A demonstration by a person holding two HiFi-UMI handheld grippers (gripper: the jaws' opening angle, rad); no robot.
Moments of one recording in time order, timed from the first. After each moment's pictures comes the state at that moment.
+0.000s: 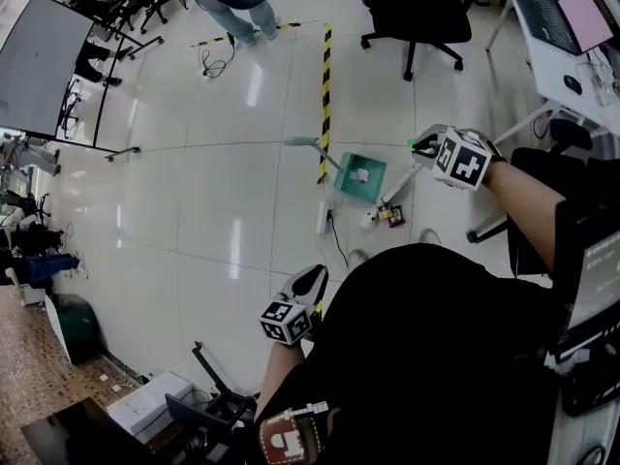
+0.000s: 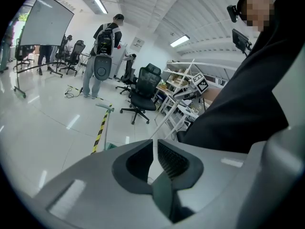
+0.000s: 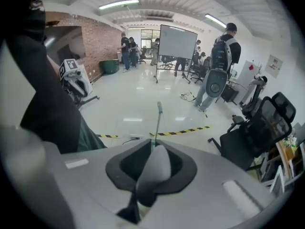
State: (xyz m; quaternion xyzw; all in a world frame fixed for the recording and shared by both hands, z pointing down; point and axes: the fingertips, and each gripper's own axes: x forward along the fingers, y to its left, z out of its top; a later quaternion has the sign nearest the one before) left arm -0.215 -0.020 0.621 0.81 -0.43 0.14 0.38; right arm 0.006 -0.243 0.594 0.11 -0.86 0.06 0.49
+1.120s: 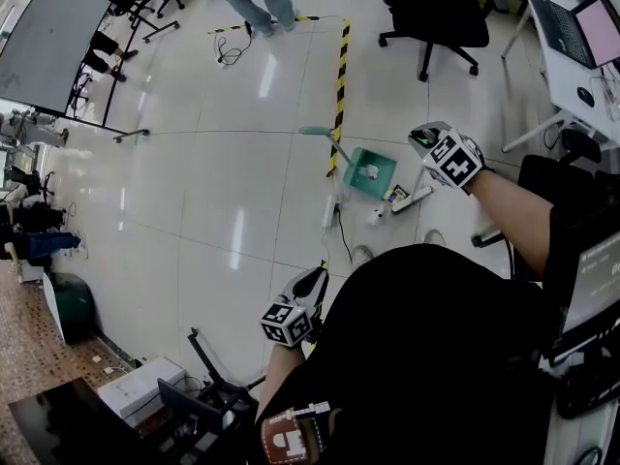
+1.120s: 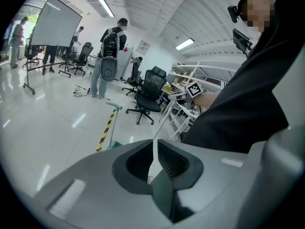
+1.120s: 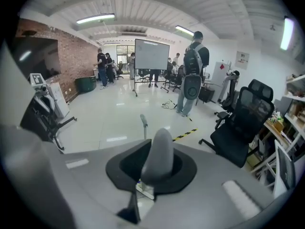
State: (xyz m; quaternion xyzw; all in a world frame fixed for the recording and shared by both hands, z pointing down) left arm -0.231 0.007 0.620 0.79 -0.46 0.13 0.39; right arm -0.022 -0.286 0.619 0.26 -0.88 0.10 0.39
